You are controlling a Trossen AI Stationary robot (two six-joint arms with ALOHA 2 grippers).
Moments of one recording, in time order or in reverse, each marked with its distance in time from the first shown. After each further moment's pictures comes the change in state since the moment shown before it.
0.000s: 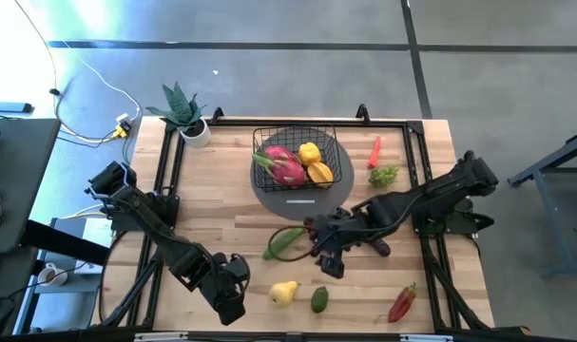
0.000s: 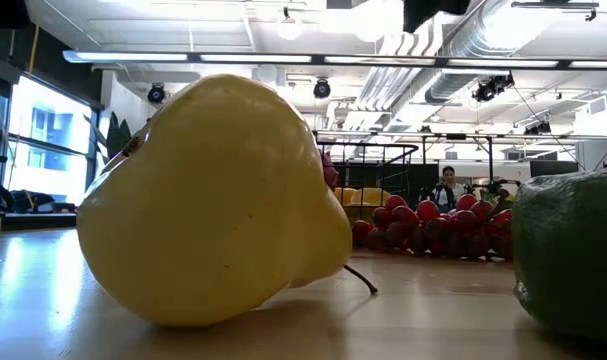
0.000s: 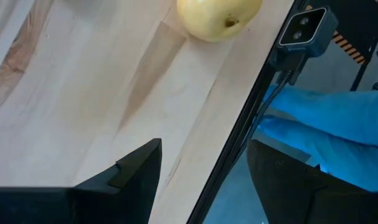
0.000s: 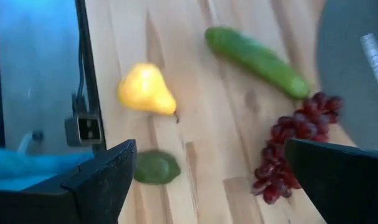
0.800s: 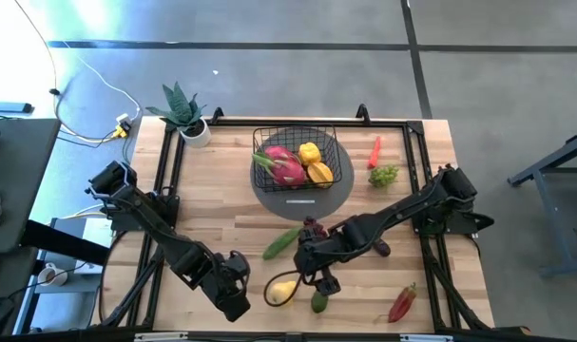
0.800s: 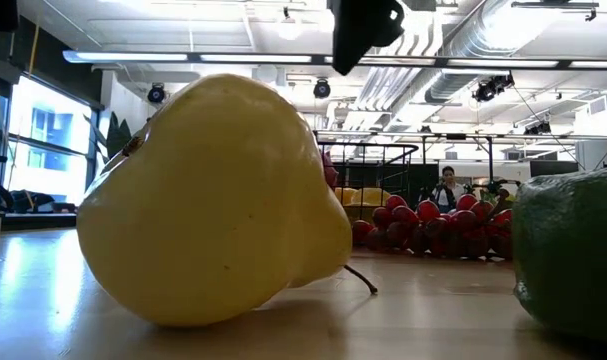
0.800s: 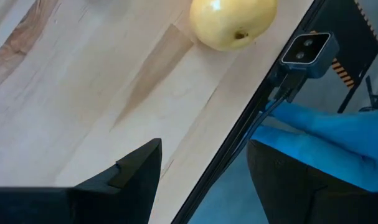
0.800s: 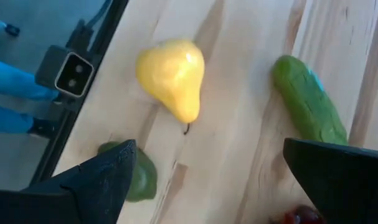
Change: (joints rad) left arm 0.015 0.000 0.000 0.002 0.003 -0.123; right arm 0.032 0.194 0.000 0.214 -0.072 -0.553
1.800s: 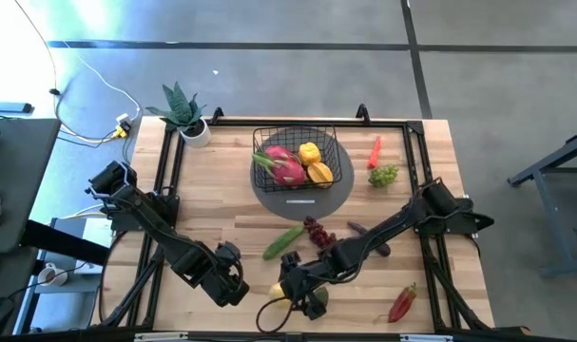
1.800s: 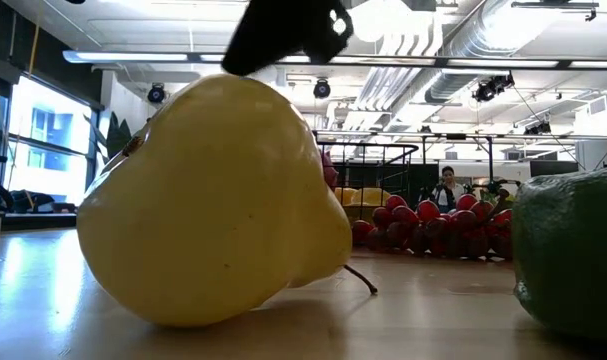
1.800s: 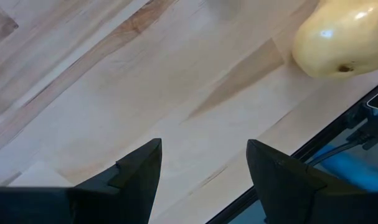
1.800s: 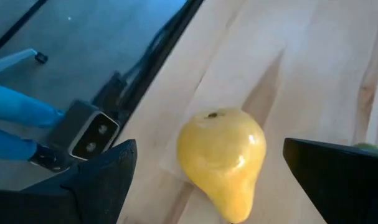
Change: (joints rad) left arm 0.001 -0.001 0.000 -0.223 -0.037 -0.252; right arm 0.066 0.187 0.000 0.370 -0.012 -0.043
